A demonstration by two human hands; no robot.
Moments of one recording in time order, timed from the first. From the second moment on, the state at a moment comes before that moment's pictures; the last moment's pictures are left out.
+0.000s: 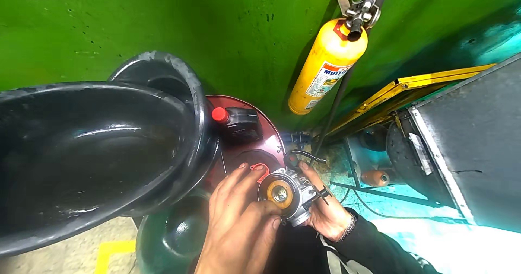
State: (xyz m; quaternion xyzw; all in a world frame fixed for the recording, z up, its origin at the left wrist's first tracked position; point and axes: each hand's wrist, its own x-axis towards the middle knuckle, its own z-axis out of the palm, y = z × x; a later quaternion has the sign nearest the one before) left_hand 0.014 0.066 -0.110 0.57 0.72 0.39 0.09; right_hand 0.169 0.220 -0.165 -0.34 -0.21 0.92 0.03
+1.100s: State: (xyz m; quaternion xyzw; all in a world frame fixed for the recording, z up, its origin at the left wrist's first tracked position) left_hand 0.017 0.066 -0.108 0.57 0.72 0.39 0.10; right_hand 0.171 0.222 -0.167 -0.33 -0.20 0.92 0.02
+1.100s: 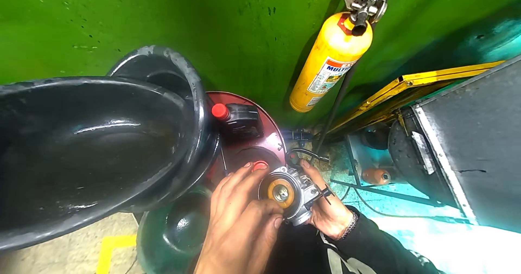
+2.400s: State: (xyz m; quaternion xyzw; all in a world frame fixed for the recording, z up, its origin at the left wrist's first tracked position) left_hand 0.028 0.051 -0.107 0.64 0.67 0.37 -0.05; right_hand 0.174 0.222 -0.167 -0.31 -0.16 0.94 0.00
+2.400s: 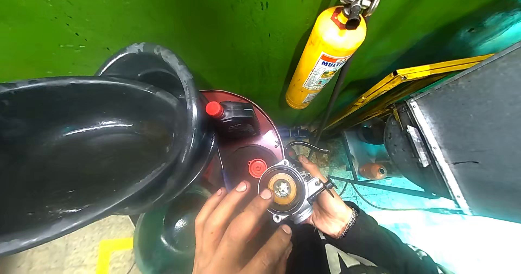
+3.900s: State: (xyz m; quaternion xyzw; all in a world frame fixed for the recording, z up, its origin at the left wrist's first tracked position) left_hand 0.046 0.072 -0.122 0.61 0.65 0.41 -0.20; right_hand 0.173 0.221 -0.160 -0.29 -0.16 0.94 0.04
